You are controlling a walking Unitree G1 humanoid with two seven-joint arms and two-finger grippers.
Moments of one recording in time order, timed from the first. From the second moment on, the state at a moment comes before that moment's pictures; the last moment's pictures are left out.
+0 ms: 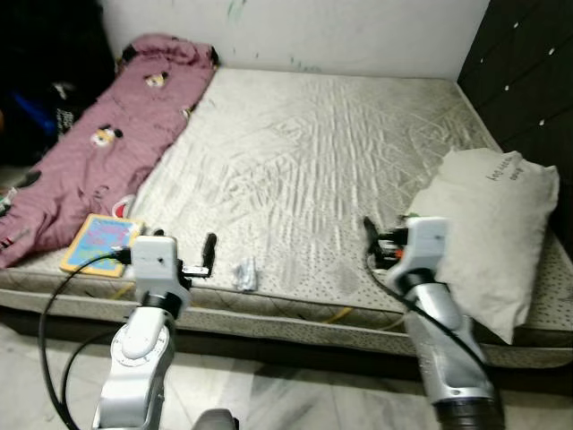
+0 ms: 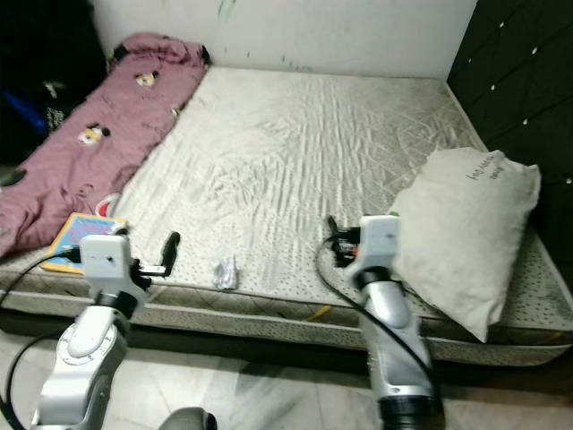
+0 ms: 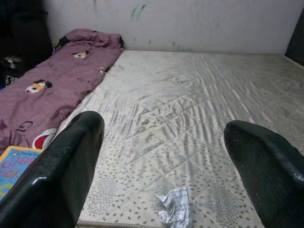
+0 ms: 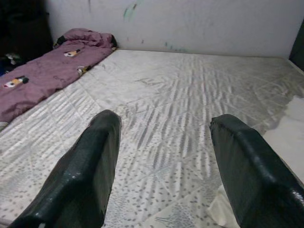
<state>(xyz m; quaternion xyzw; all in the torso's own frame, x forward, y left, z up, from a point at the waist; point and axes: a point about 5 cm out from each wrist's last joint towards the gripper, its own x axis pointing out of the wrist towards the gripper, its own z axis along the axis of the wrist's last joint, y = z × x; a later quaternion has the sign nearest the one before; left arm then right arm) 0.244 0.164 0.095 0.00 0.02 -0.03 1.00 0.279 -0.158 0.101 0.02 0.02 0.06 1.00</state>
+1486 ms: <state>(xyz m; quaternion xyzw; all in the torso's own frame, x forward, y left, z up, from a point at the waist) 0.250 0.146 0.096 -0.05 0.02 -0.06 1.00 0.281 -0.165 0.091 0.03 0.04 0.05 1.00</state>
